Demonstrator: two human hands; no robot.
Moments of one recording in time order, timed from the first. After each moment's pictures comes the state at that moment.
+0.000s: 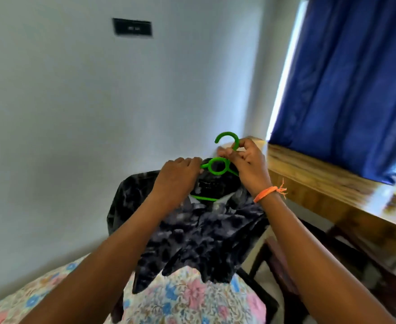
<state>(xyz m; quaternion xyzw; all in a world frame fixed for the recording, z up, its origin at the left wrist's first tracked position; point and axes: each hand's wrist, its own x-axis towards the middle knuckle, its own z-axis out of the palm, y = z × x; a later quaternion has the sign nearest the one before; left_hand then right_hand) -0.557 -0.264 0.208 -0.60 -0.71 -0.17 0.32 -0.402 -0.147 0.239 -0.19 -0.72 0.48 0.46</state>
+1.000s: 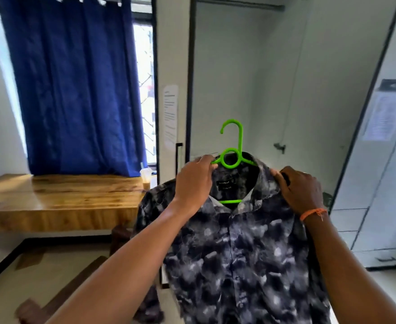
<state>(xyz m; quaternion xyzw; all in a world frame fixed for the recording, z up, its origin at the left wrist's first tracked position) 0.193 -0.035 0.269 -0.78 -0.36 -0.51 0.04 0.459 -0.103 0.248 -0.66 -0.57 -0.34 0.36</state>
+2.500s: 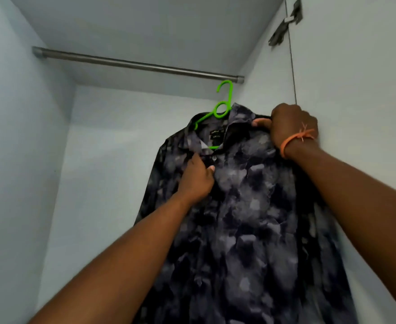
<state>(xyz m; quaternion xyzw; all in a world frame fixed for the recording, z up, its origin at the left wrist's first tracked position) 0.749 0.653 0.559 -0.78 -0.27 -0.57 -0.03 0.904 0.498 0.652 -0.65 -0.43 -0.45 0.43</state>
